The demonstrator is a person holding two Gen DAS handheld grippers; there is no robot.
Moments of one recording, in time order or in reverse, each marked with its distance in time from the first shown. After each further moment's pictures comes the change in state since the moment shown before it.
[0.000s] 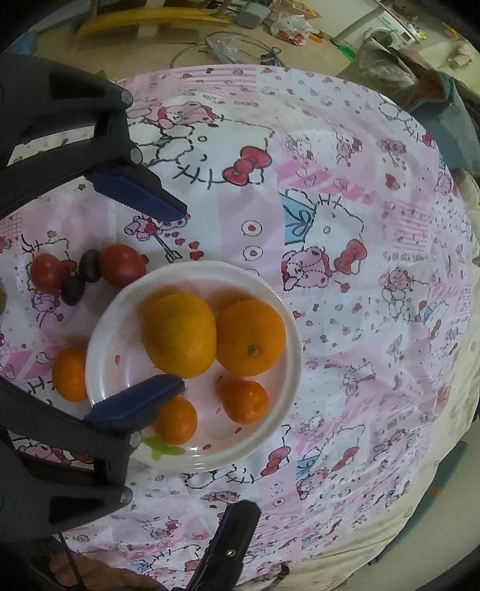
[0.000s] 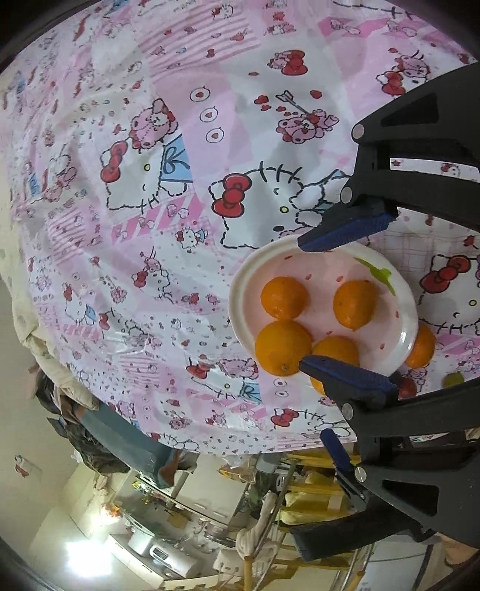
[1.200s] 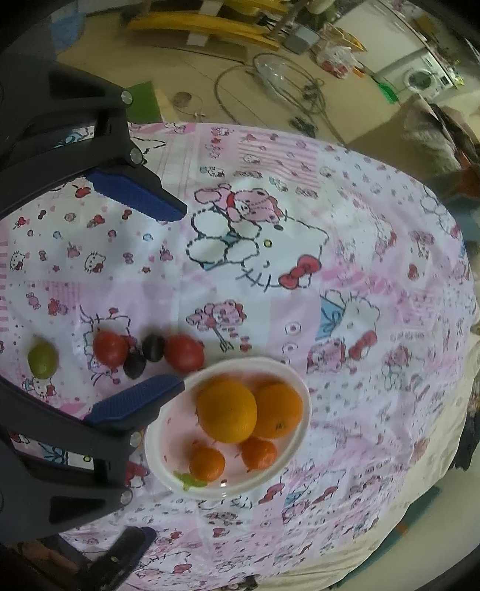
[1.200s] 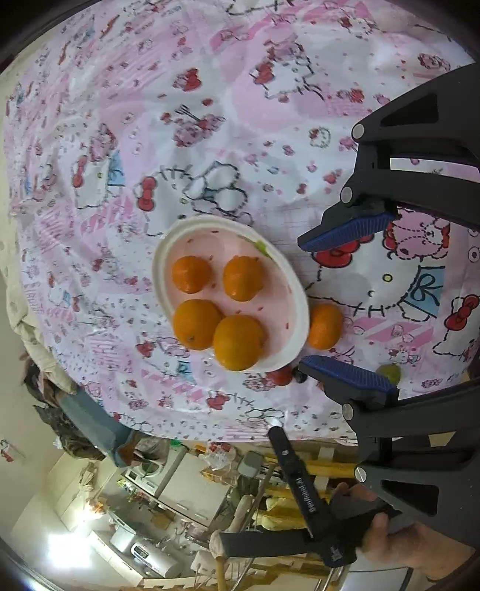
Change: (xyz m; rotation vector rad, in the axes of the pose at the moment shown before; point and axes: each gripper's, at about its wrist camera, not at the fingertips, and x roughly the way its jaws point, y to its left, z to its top) left arm -0.038 0.071 -0.045 -0.159 0.009 0.072; right arm -0.023 0.030 -0.098 -0.029 0.026 -0.034
